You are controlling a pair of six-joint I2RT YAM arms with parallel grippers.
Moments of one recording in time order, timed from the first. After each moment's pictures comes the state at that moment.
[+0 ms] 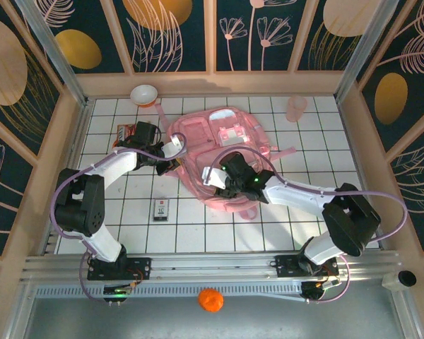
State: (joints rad) left arm -0.26 1.68 1.05 -0.40 0.53 0.80; right arm 0.86 1.50 0.86 -0.20 0.04 -0.64
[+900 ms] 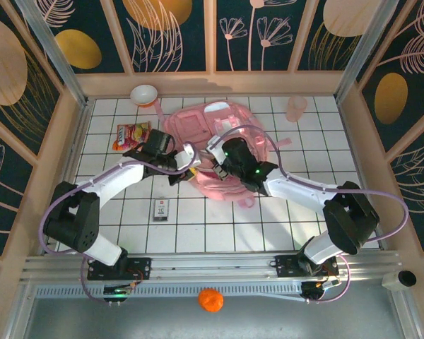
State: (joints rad) left arm -0.46 1.55 0.98 -0.40 0.60 0.65; right arm 0.79 1.51 0.96 -0.04 0.10 -0.15
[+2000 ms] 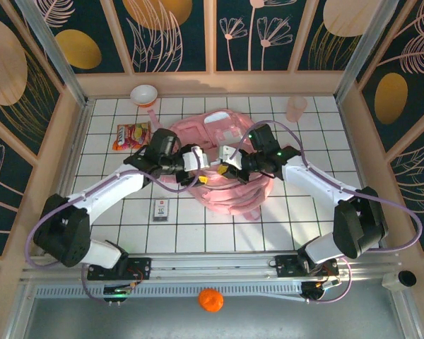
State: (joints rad) left arm -0.56 1.45 0.97 -0.25 0.52 0.80; right arm 0.56 1.45 1.04 -0.43 -0.70 -0.78
